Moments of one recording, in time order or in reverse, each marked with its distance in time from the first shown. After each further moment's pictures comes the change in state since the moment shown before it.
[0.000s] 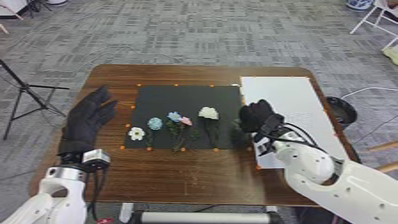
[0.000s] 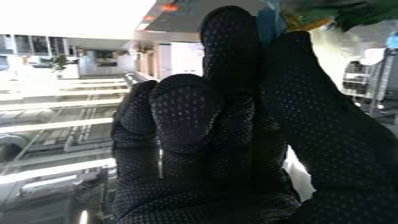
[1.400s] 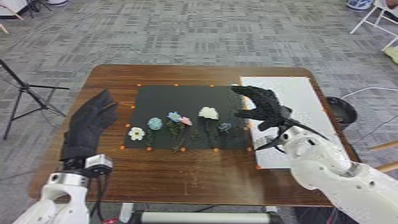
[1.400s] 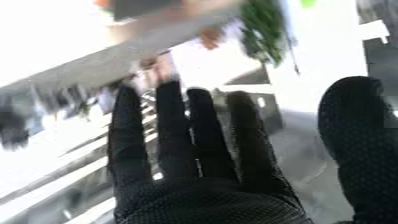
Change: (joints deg) left arm 2.2 -2.2 -0.5 -1.3 3.5 0.8 -0.7; right arm -15.3 -1.0 24.4 -6.2 23.4 -4.1 -14.7
